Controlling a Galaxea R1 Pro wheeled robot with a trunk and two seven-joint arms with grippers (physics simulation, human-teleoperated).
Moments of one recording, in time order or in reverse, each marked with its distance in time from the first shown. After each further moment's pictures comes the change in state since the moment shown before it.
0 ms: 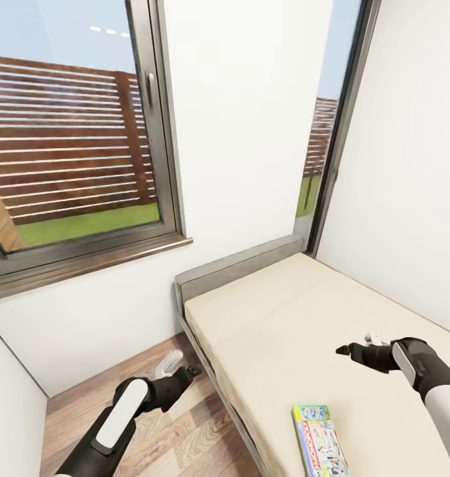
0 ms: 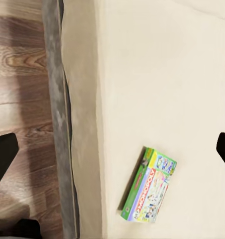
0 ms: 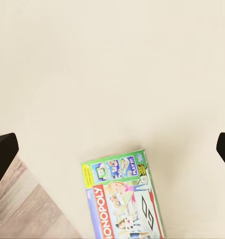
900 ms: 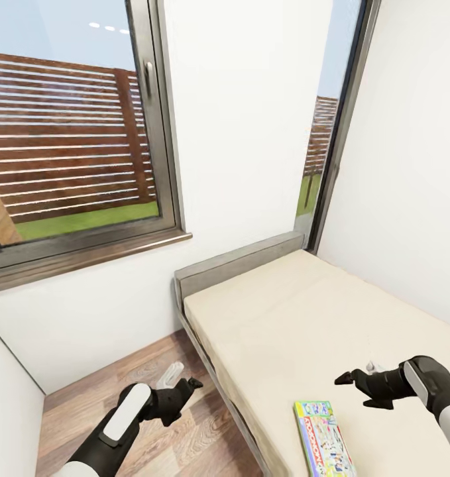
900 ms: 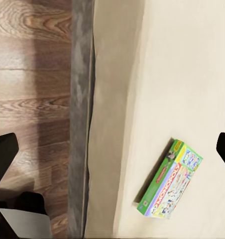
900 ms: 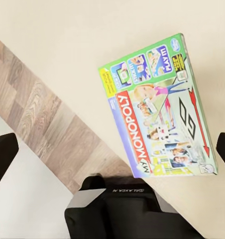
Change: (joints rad) left arm -0.056 -0.008 -0.005 0.210 0.078 0.004 -0.008; right arm 0.067 -0.035 0.010 0.030 0.004 0.300 0.217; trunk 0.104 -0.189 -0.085
